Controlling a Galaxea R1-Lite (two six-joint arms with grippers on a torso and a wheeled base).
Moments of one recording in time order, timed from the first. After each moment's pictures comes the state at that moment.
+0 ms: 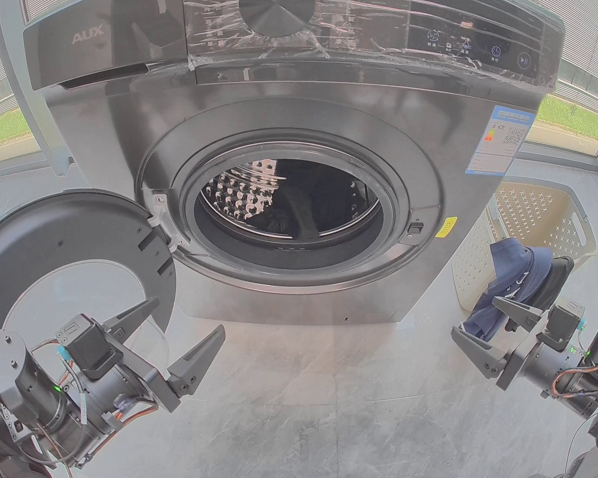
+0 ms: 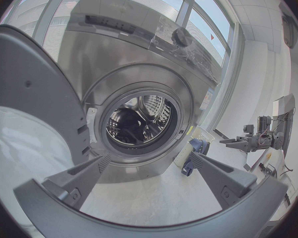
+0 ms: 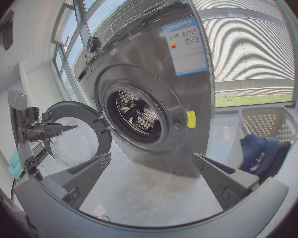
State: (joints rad) left arm -0.72 1.52 -0.03 -1.53 0.21 -0.13; right arm 0.55 1.47 -0.02 -1.41 -0.03 0.11
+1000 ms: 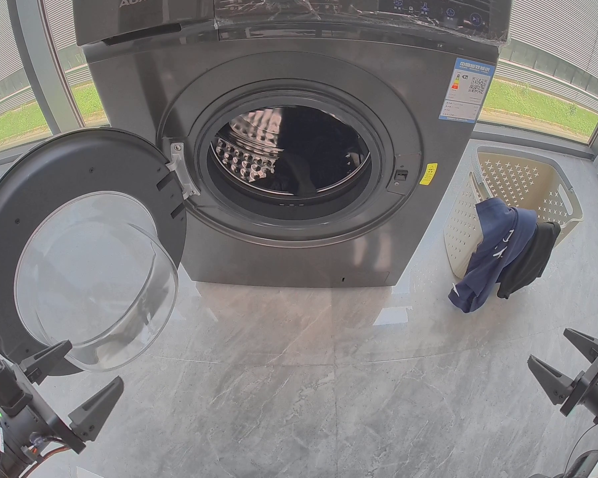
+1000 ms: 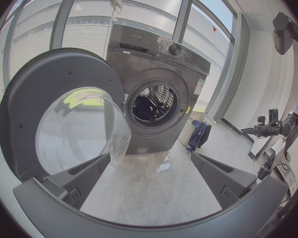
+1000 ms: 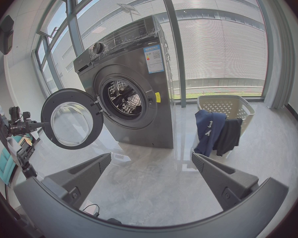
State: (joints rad) left arm -0.60 0.80 -0.02 -0.72 0.21 -0.11; right arm 0.41 0.82 -0.02 -0.67 -0.10 0.10
